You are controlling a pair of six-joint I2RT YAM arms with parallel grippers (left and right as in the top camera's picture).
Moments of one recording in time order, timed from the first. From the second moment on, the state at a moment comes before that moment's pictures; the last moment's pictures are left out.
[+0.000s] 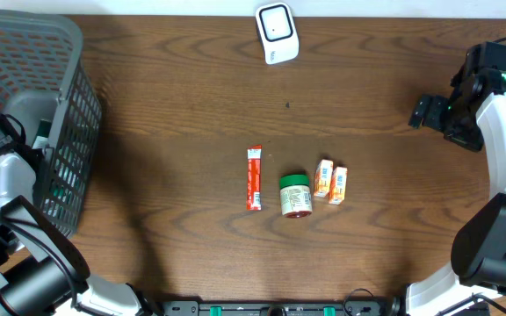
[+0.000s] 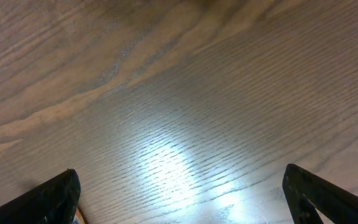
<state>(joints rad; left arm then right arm) 0.63 1.76 1.09 -0.53 -0.19 -1.08 -0.23 1.80 1.53 -1.08 0.02 0.23</state>
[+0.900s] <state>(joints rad) 0.55 0.97 1.16 -0.73 0.43 -0.75 -0.23 1.80 1.53 -1.08 0.02 0.23</state>
